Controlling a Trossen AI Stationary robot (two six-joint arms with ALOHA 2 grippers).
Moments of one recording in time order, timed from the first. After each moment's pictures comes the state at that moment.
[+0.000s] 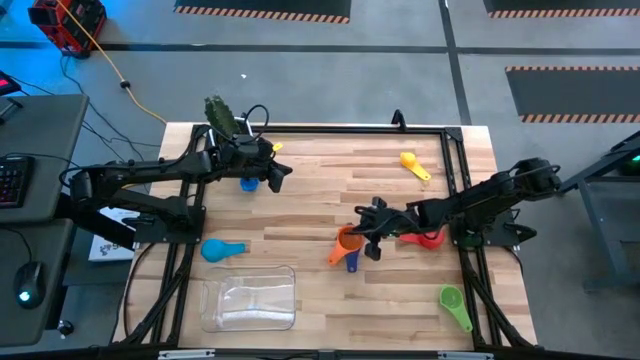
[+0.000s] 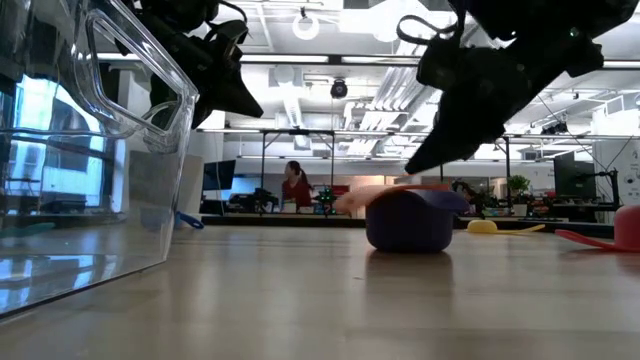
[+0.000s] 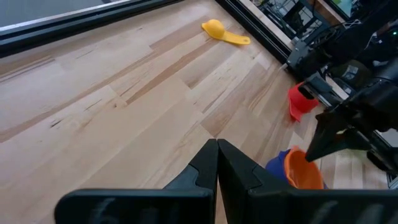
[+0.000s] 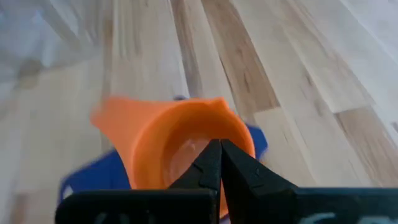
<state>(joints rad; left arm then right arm) 0.37 1.15 0.71 -0.10 0.06 -0.52 0.18 1.44 0.62 0.11 0.20 0.32</state>
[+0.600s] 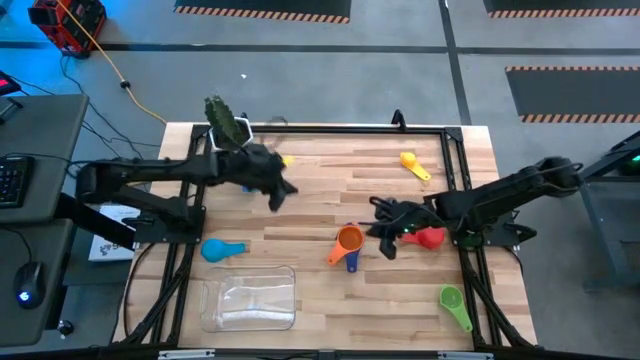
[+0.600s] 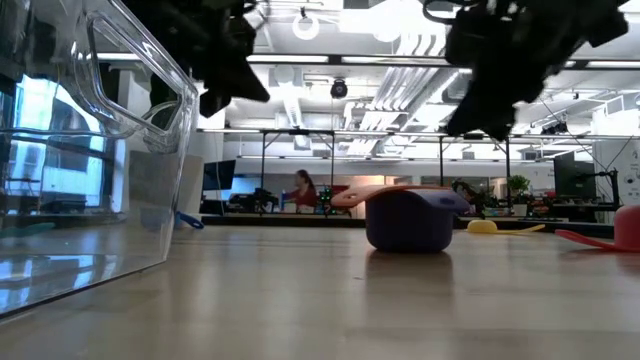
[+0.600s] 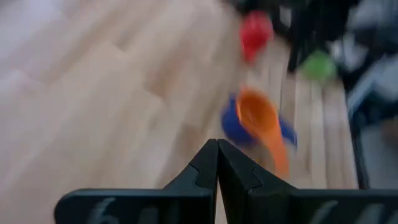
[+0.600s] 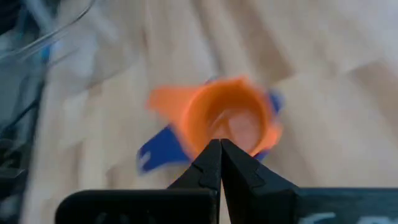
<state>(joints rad) 0.23 1.23 0.82 -0.23 0.20 -0.38 0.21 1.19 0.62 -0.15 0.06 0.55</state>
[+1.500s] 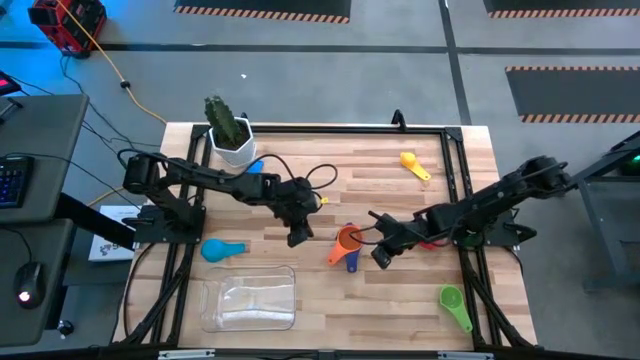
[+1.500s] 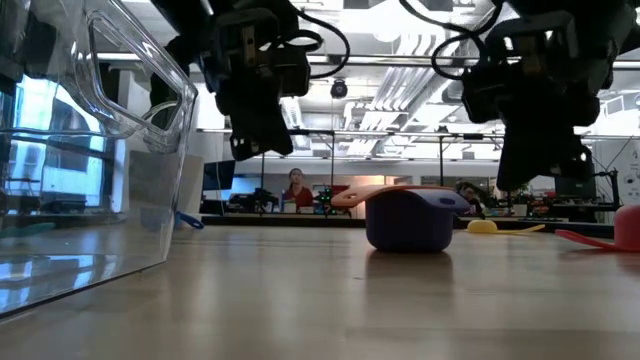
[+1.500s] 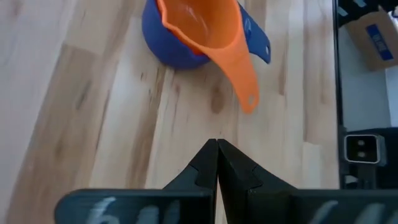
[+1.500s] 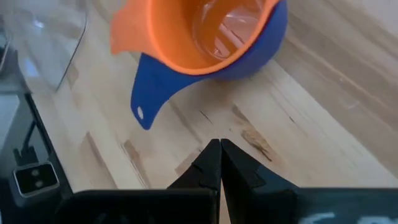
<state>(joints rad) 0.05 1.65 1.01 -0.28 0.38 -0.36 0.31 1.35 0.62 -0.18 0.01 1.13</state>
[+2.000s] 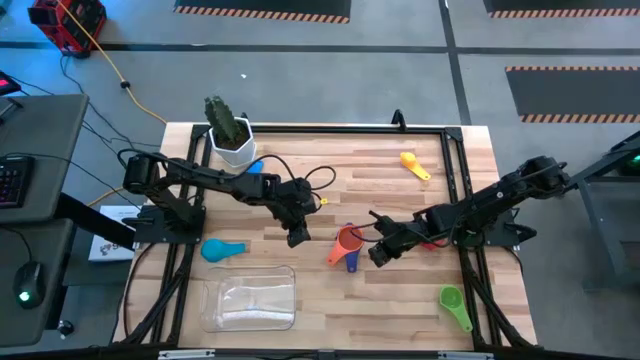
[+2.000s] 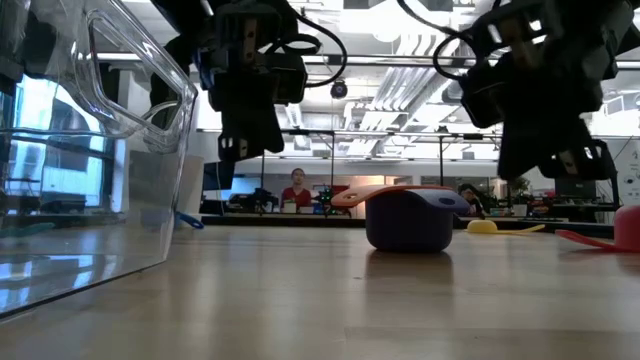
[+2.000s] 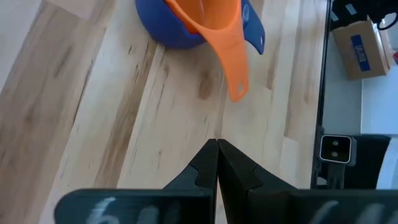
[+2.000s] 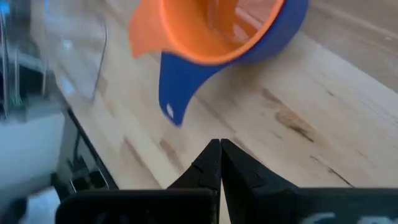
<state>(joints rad) 0.05 1.65 1.01 -0.31 0.44 -0.47 0.31 1.36 0.62 -0.11 -0.05 1.33</state>
